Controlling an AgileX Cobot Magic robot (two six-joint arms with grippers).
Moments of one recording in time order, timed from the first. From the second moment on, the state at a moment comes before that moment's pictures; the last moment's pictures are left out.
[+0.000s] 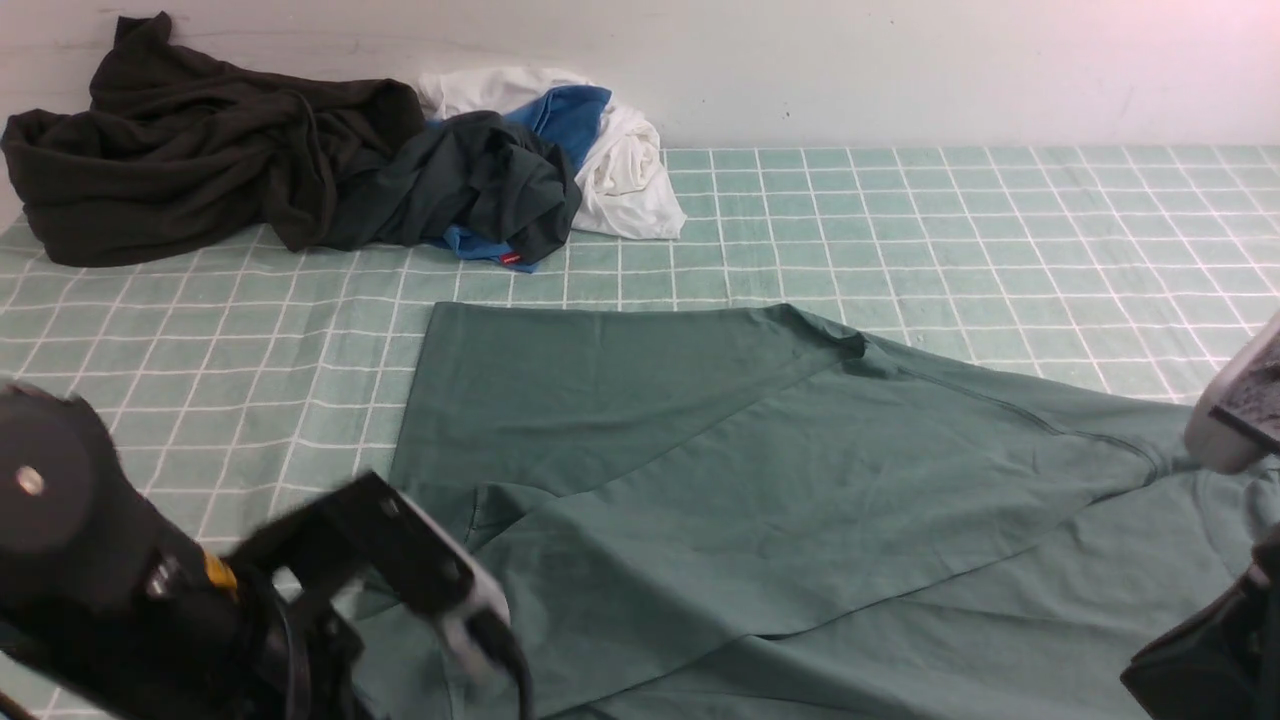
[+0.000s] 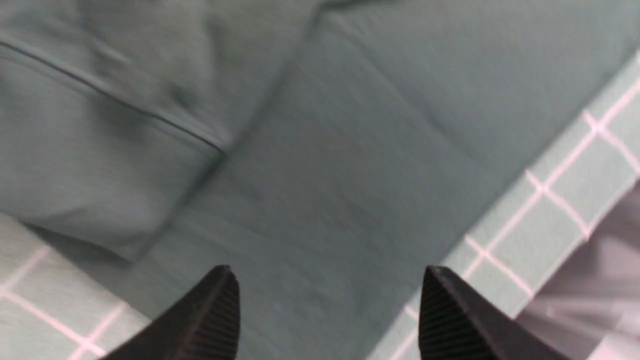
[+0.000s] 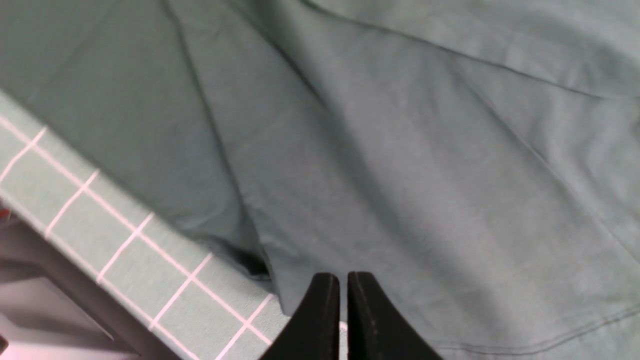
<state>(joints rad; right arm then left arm) 0.52 0.97 -0.90 0.14 1.24 -0.18 -0.41 1.24 -0.70 -0.41 0.97 0.64</state>
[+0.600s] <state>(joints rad) 0.53 0.97 -0.90 0.13 1.20 -0.18 -0.85 1.48 -0.57 0.08 0.82 0.29</state>
